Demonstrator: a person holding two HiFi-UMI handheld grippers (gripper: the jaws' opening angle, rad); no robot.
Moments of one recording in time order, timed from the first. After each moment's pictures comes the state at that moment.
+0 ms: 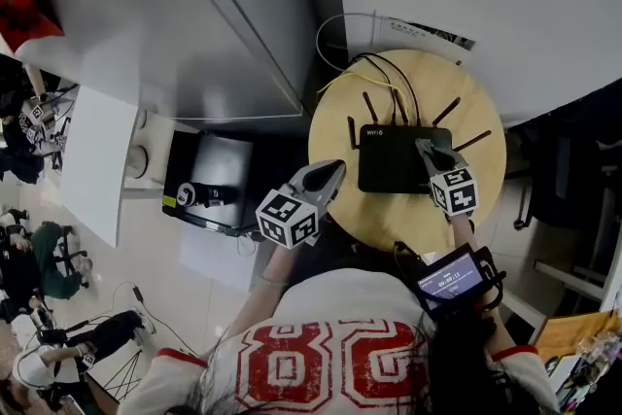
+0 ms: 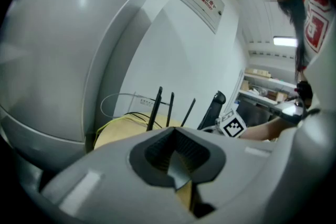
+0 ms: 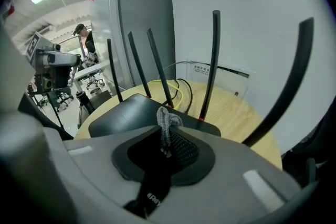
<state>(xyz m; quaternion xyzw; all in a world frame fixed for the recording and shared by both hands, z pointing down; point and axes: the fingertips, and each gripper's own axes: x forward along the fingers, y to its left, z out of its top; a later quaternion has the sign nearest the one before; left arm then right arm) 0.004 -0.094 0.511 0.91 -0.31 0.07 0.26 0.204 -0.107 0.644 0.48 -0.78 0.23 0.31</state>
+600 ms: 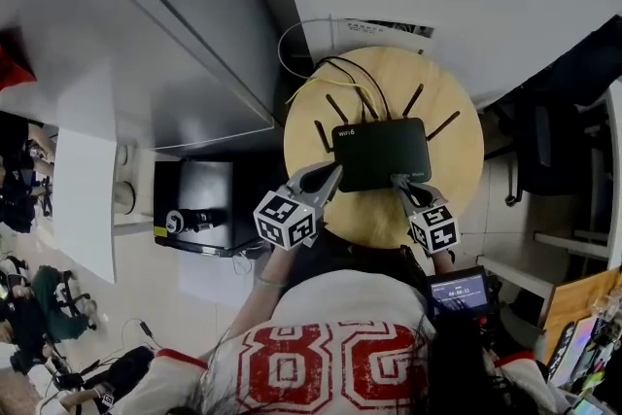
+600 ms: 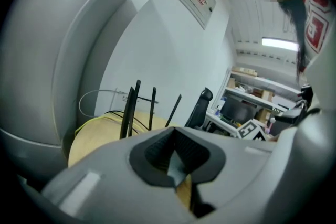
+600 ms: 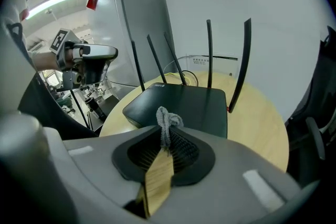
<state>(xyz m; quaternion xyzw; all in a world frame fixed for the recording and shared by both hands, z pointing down) 0.048 -0.086 0.512 0.93 -0.23 0.08 0.26 0.175 -0.001 0.644 0.51 -0.77 0.29 0.27</state>
